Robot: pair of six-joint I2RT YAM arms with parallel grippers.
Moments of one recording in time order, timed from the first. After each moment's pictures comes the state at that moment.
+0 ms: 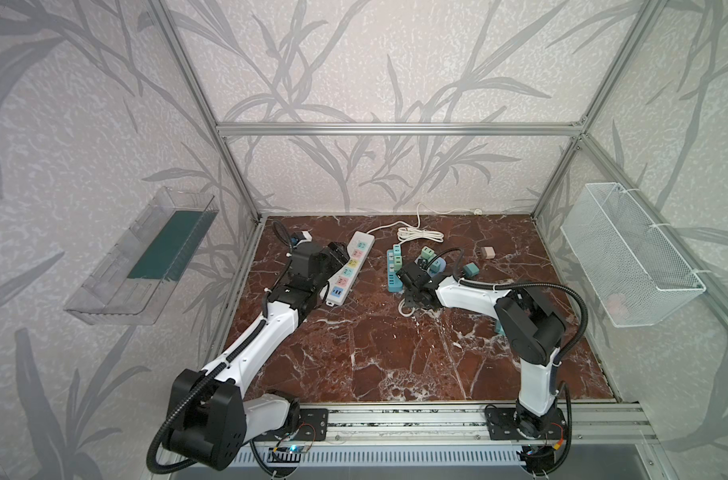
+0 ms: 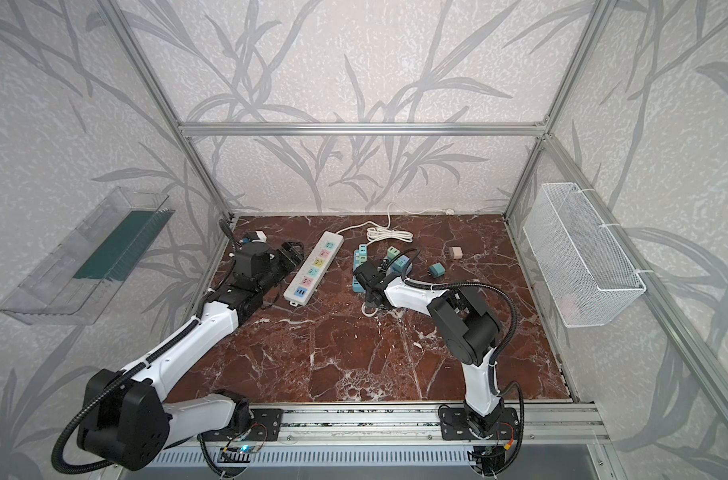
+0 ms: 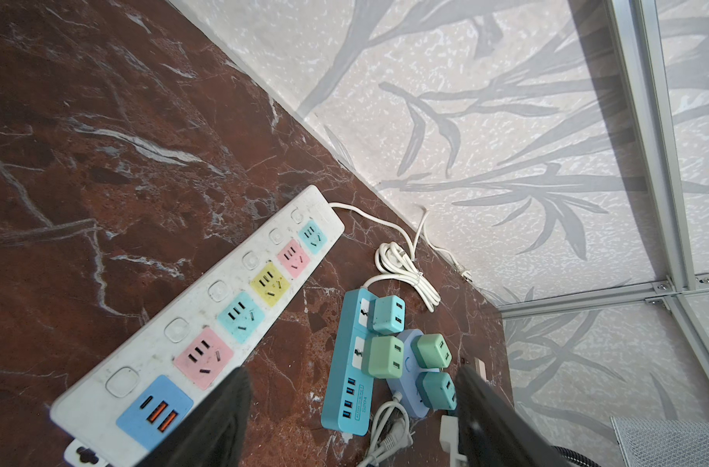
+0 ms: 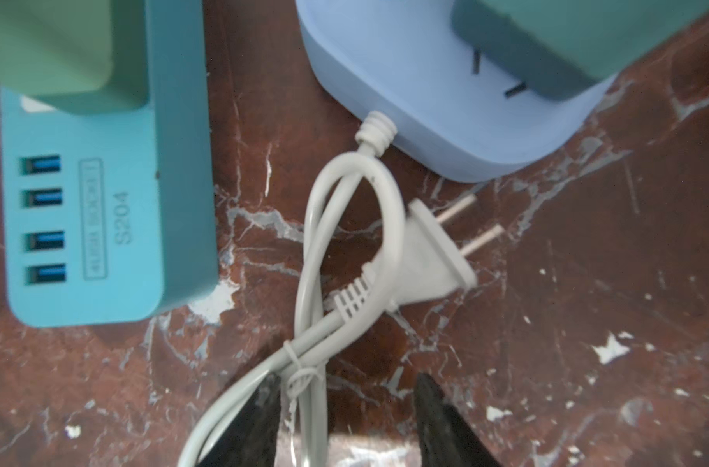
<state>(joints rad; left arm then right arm) -0.27 1.23 0.85 -0.04 -0.06 -0.91 0.72 1.96 1.26 -0.45 0.30 0.76</state>
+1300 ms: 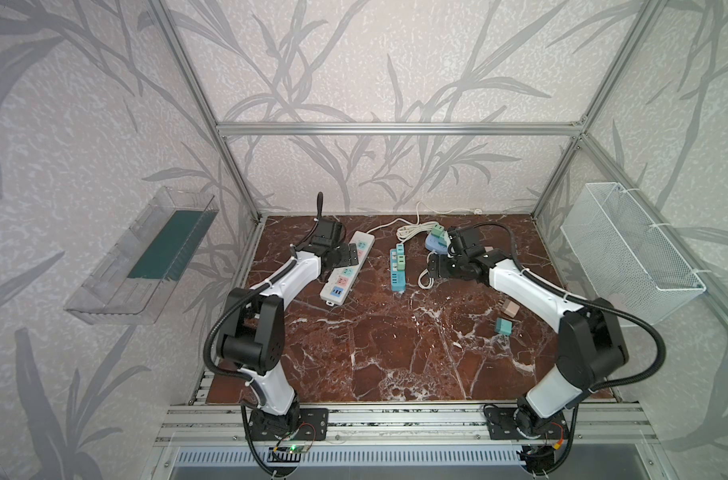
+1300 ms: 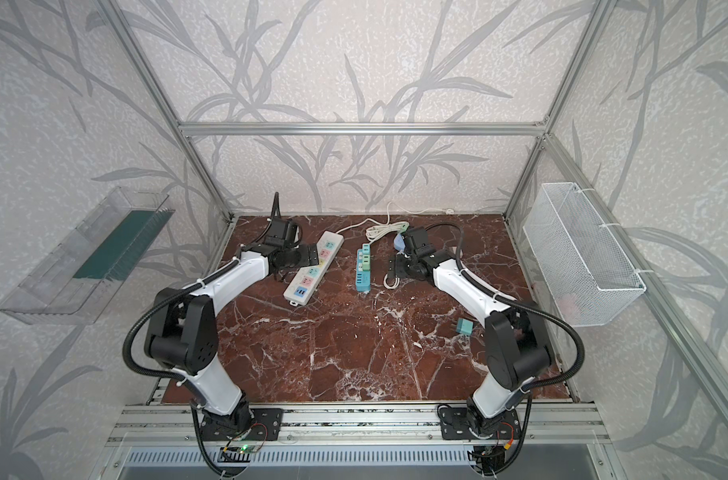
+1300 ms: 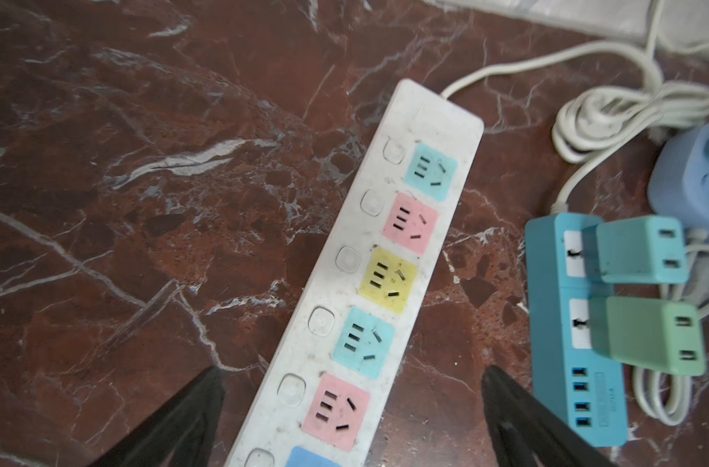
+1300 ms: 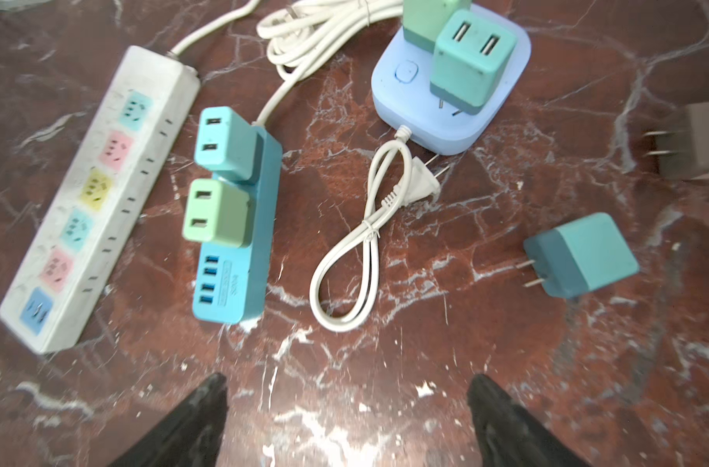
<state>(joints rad) -0.24 1.79 1.33 -0.50 -0.07 -0.28 0.43 1.58 1.20 -0.49 0.00 0.39</state>
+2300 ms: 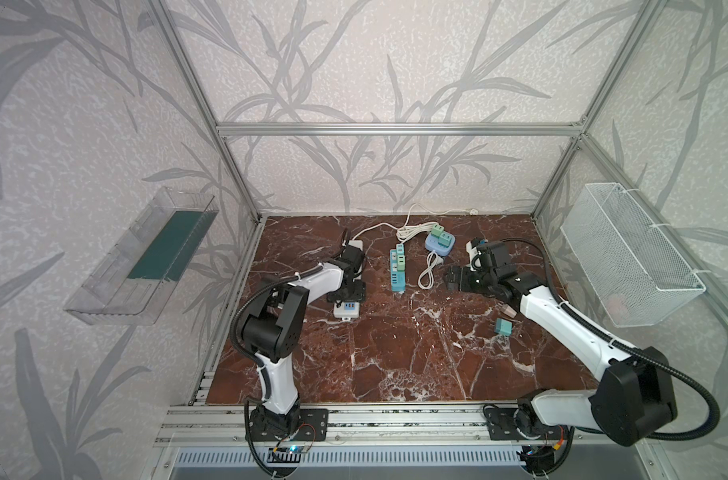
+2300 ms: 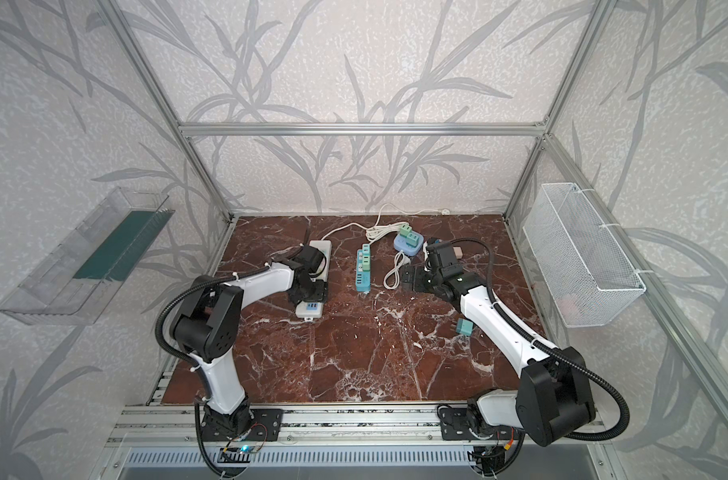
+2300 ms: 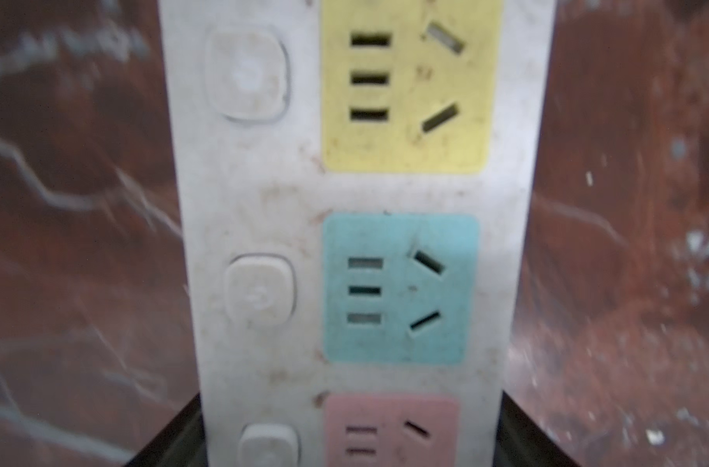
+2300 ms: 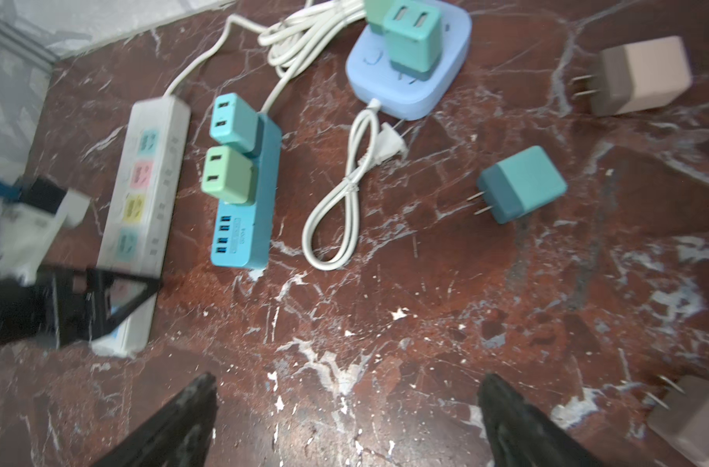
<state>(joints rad) -0.45 1.82 1.10 -0.60 -0.13 -0.50 0.33 1.34 0.99 -0.48 -0.06 0.43</state>
